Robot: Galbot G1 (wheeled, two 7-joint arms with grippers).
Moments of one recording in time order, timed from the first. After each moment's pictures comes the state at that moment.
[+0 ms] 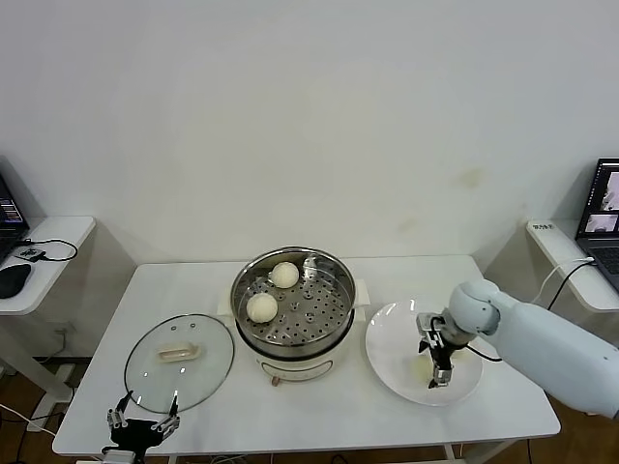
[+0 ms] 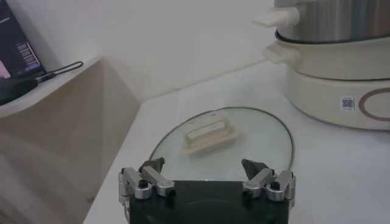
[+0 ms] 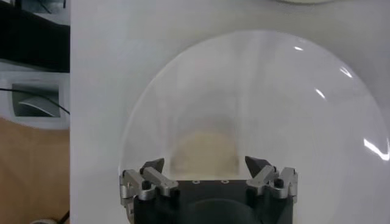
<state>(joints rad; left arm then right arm) 1.72 -1.48 -0.80 -2.04 0.15 0.23 0.12 -0.22 0.69 -0.66 1.44 -0.18 -0.44 -1.18</state>
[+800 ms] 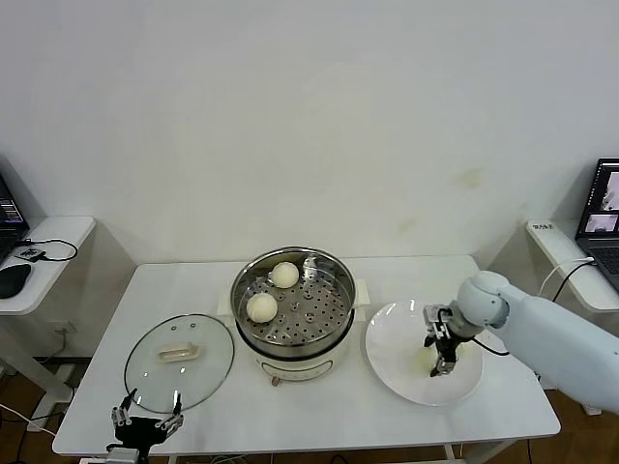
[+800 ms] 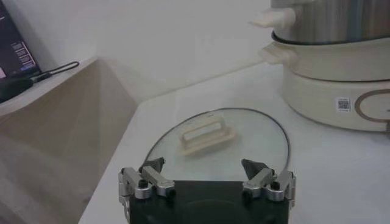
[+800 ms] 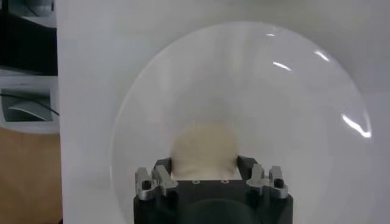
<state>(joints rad) 1.71 -1.49 -0.78 -2.04 0.16 0.23 0.12 -0.15 0.65 -0.66 1.45 -0.12 -0.45 -1.19</state>
